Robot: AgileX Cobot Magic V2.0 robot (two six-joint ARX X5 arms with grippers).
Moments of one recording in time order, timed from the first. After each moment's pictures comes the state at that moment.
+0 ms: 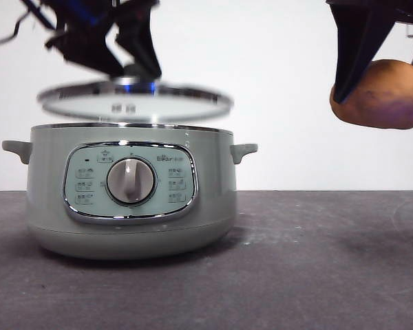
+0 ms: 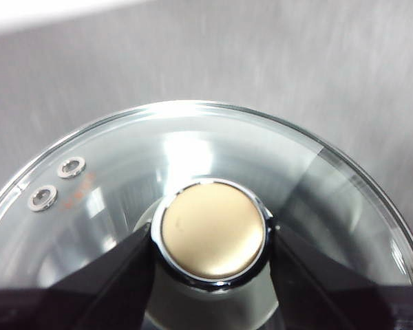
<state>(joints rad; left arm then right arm) -0.49 1.36 1.16 -0.30 0.05 -0.07 0.56 1.14 1.02 -0.86 0.02 0.26</state>
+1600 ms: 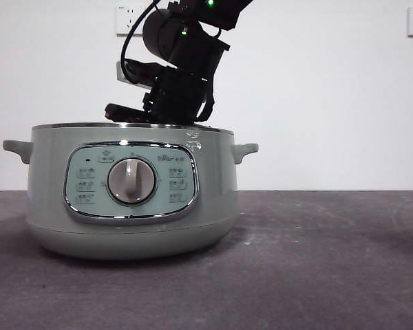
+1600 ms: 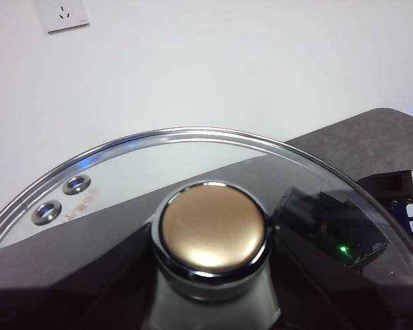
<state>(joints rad) -0.49 0.85 1.61 -0.92 -0.16 0.09 0.74 2.18 1.88 -0.74 -0.10 -0.11</state>
